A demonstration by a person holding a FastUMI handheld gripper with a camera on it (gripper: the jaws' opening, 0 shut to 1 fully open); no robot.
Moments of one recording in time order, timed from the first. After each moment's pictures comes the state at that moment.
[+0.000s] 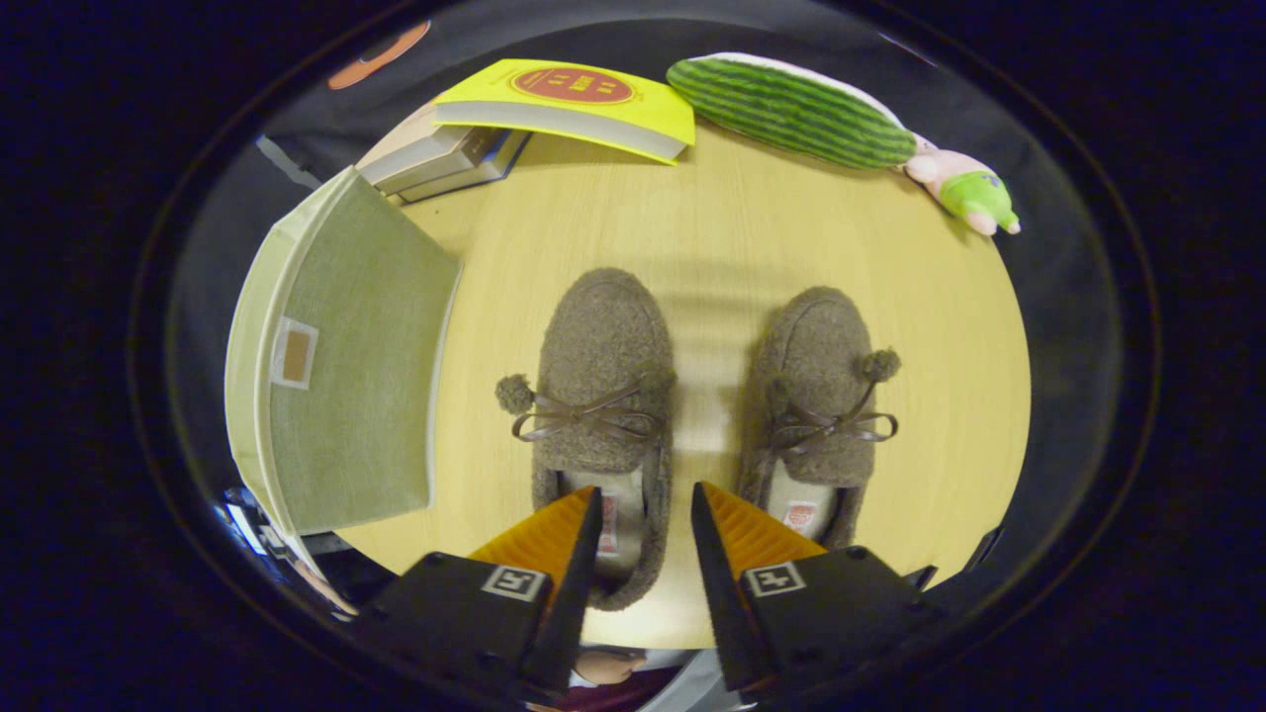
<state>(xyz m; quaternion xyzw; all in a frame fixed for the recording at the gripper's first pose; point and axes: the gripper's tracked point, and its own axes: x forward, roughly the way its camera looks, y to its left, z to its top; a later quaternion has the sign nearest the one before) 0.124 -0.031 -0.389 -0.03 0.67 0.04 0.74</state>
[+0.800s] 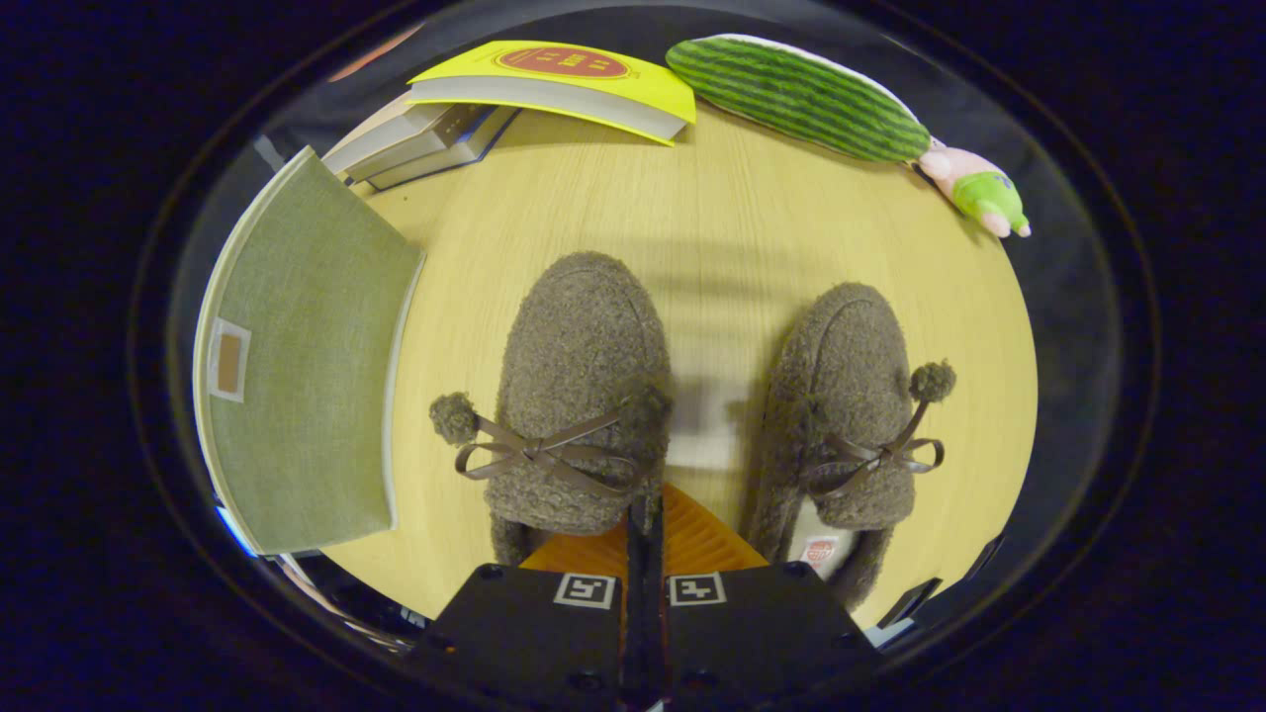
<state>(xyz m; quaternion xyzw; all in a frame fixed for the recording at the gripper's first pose) 0.137 -0.028 -0.422 -0.02 0.67 0.01 0.75</state>
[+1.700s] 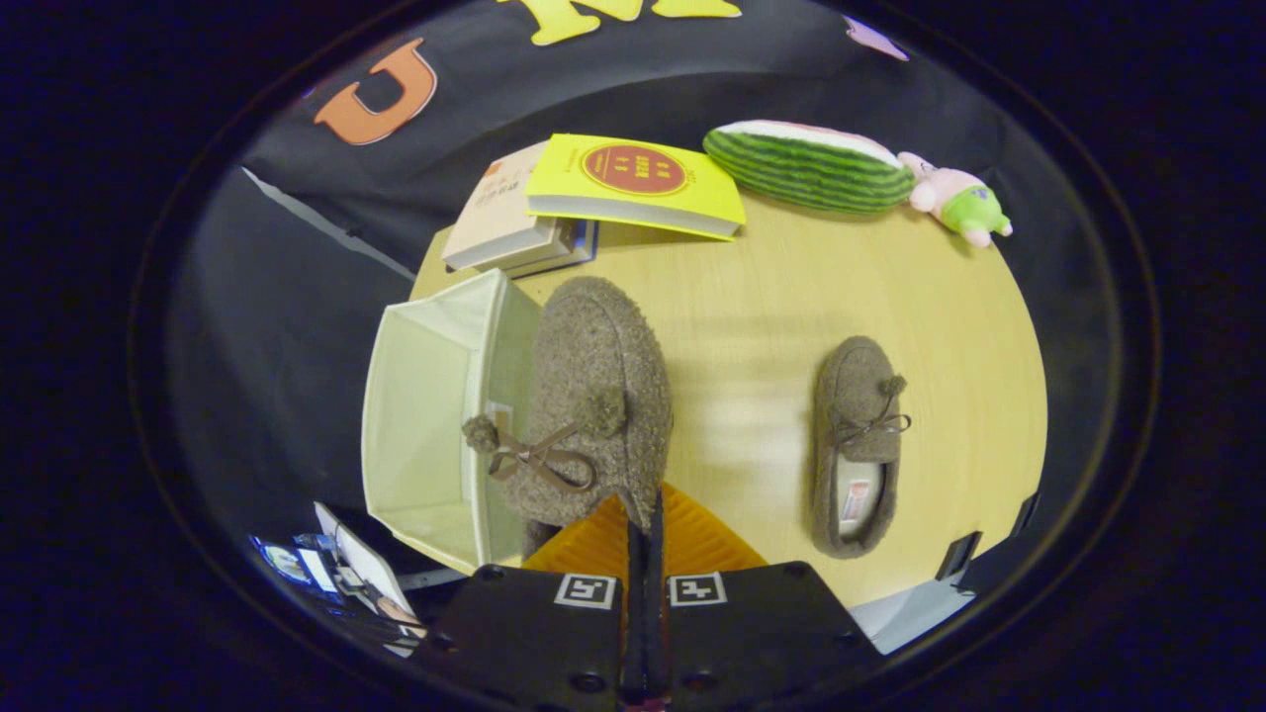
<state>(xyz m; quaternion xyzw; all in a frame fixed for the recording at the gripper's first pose) 0.140 0.058 -0.266 0.08 0.61 0.06 0.78</state>
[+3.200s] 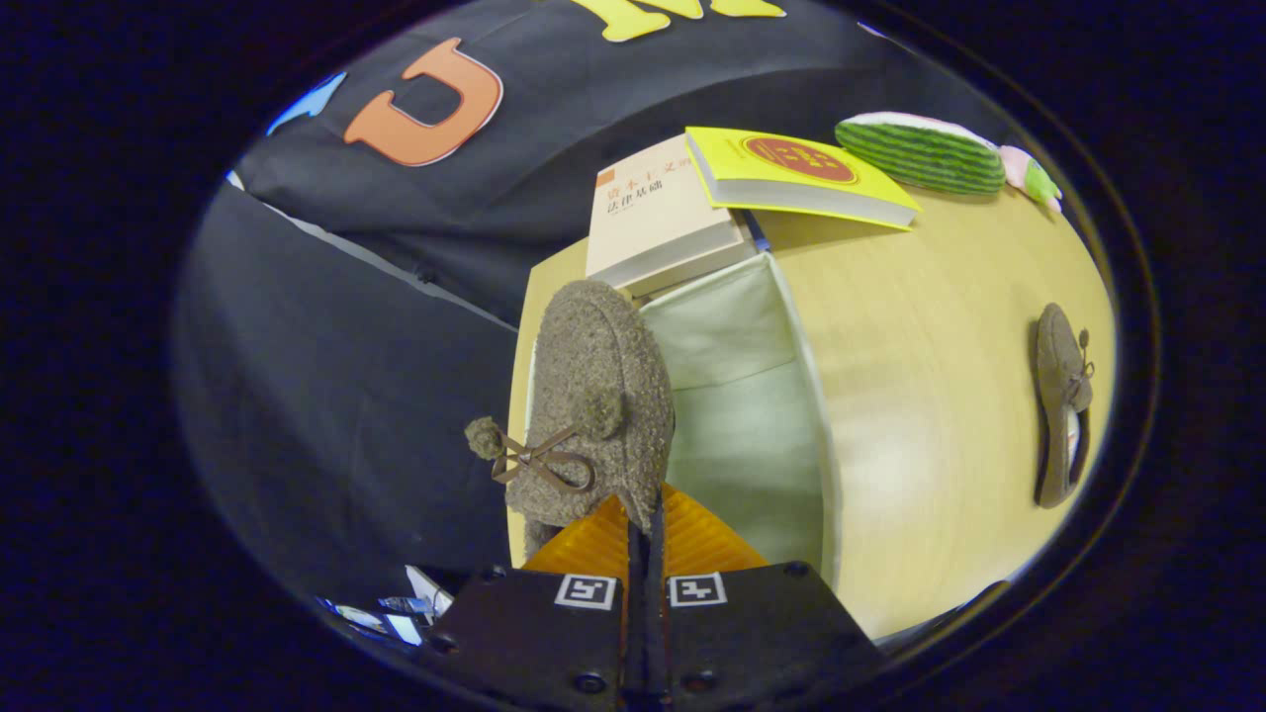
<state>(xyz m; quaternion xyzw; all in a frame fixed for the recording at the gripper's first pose) 0.174 0.279 -0.307 0.21 0.56 0.12 0.79</state>
